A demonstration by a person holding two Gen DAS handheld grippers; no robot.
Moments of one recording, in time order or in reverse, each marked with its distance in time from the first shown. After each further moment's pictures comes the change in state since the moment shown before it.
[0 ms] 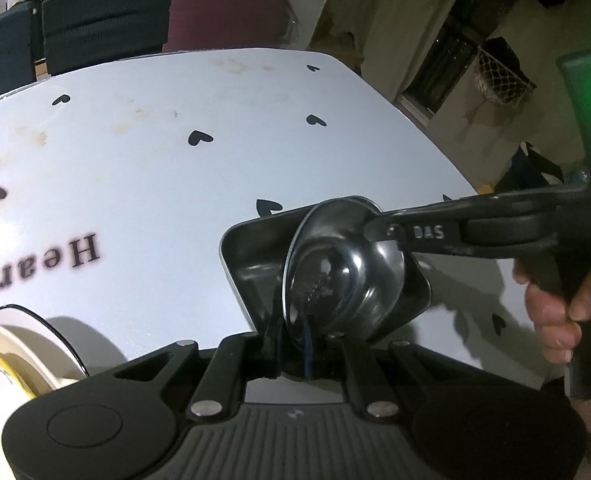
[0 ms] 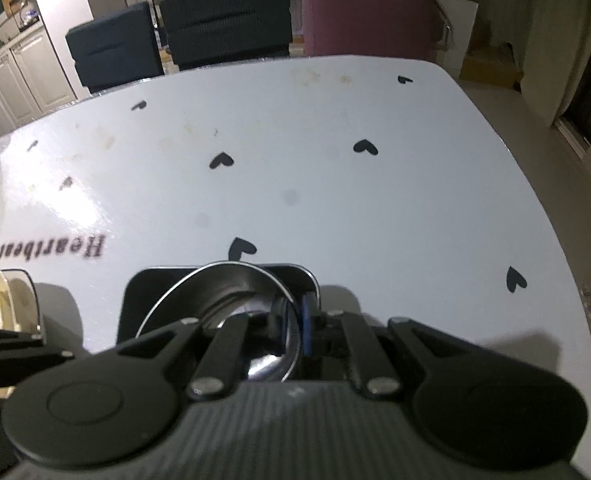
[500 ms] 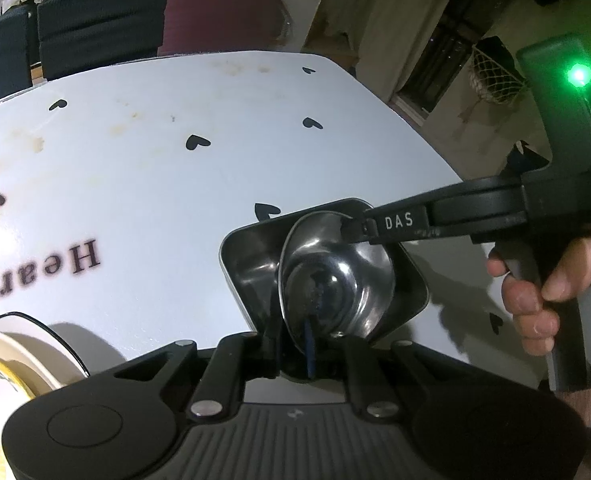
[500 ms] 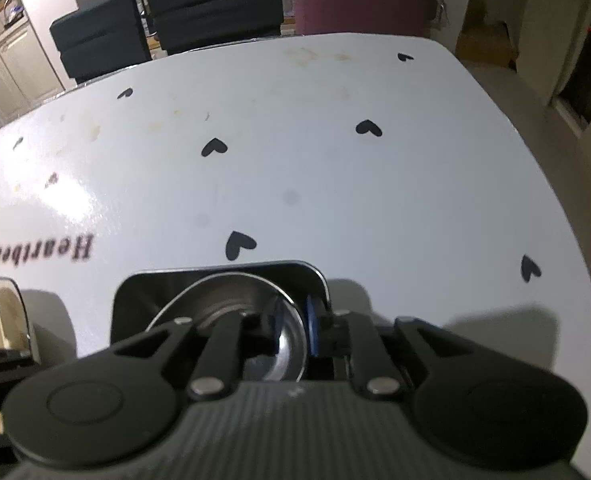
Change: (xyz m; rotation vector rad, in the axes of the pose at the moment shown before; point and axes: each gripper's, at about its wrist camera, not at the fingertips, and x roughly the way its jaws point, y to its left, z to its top) left arm -0.005 0.003 0.002 0.012 -0.004 -0.015; right arm 0.016 0.001 0.006 0.050 0.056 0.001
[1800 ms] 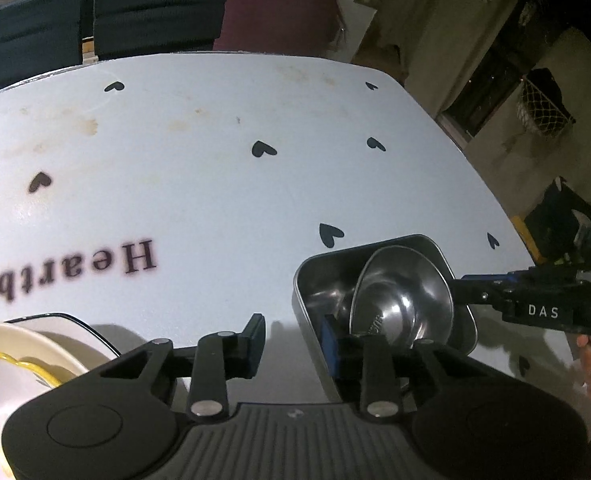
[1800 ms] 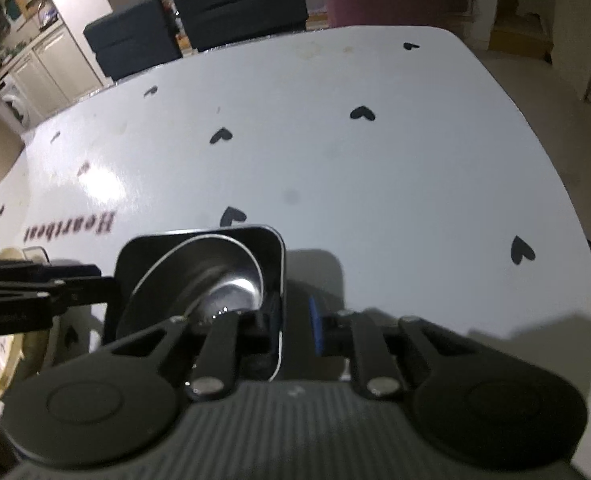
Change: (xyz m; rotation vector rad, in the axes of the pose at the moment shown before) left arm 0.005 0.034 0.016 -0.137 -0.004 0.086; right arm -0.022 -0.052 -0.017 -0.046 0.018 0.136
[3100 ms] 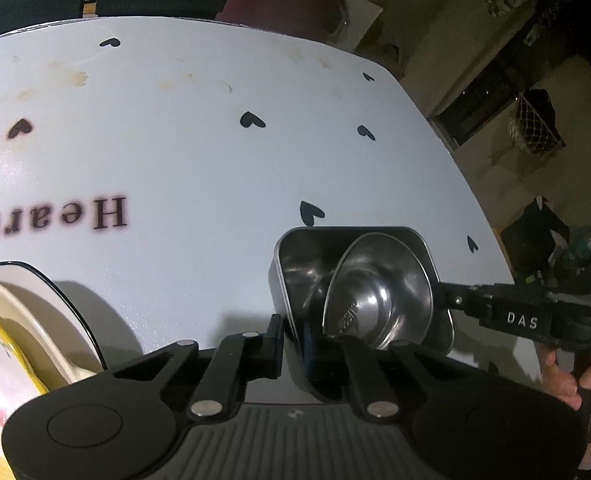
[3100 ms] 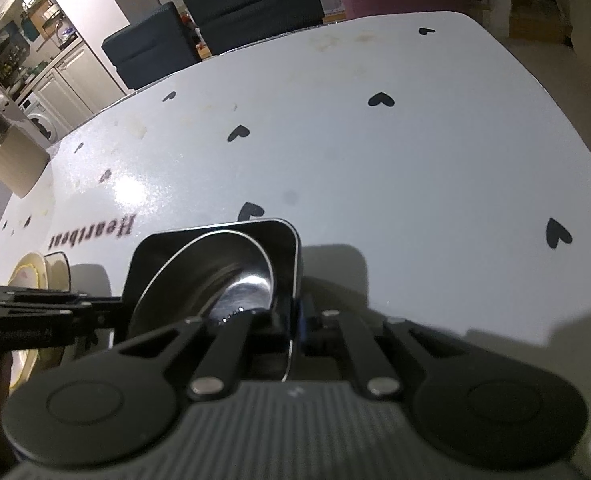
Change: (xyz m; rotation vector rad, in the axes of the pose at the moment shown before) left arm 0.009 0.006 -0.008 -0.116 0.032 -0.098; right arm 0.017 -0.018 -0.010 0.044 -0.020 0.128
